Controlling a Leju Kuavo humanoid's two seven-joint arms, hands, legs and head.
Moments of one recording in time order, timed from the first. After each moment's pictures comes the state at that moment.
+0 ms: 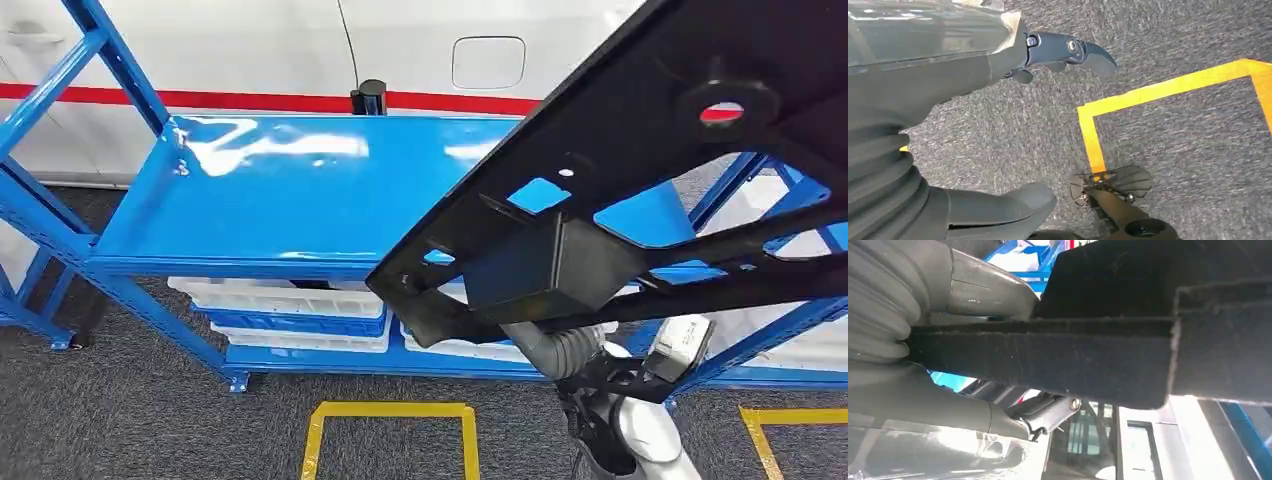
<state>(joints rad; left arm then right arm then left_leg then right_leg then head) -0.06 0.03 -0.83 -0.20 0.72 0.32 -0.35 -0.22 -0.19 0.50 -1.88 -0.39 0.11 -0.34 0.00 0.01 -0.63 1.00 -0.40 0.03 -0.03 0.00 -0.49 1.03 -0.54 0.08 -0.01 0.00</state>
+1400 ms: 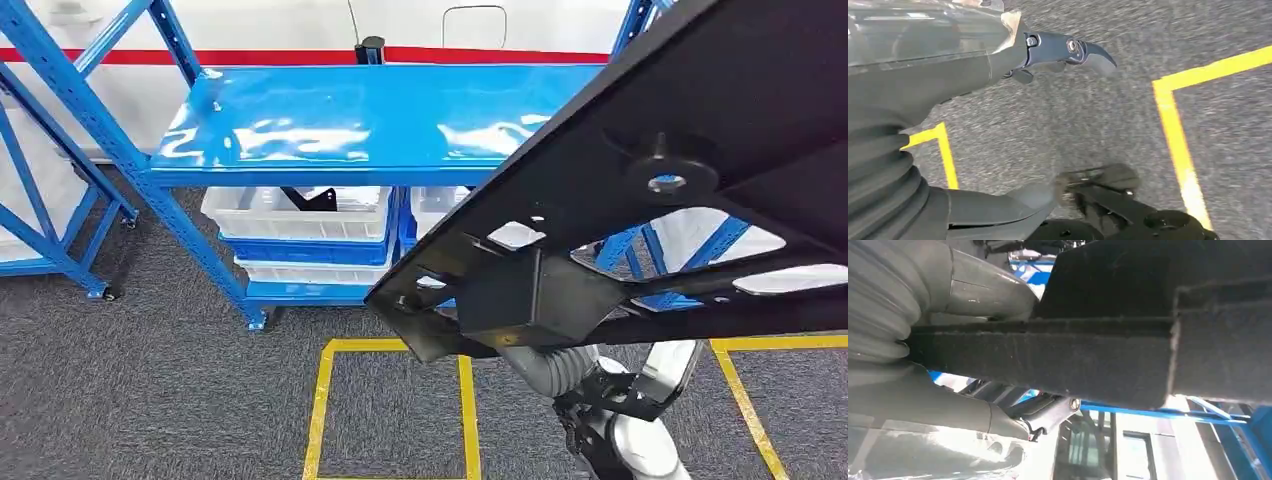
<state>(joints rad) -0.06 0.03 -0.83 -0.19 0.73 0.32 -0.36 -0.16 -0.20 0.49 -1.89 -0.34 0.15 -0.36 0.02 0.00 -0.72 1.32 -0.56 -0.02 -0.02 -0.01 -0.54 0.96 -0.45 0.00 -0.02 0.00</state>
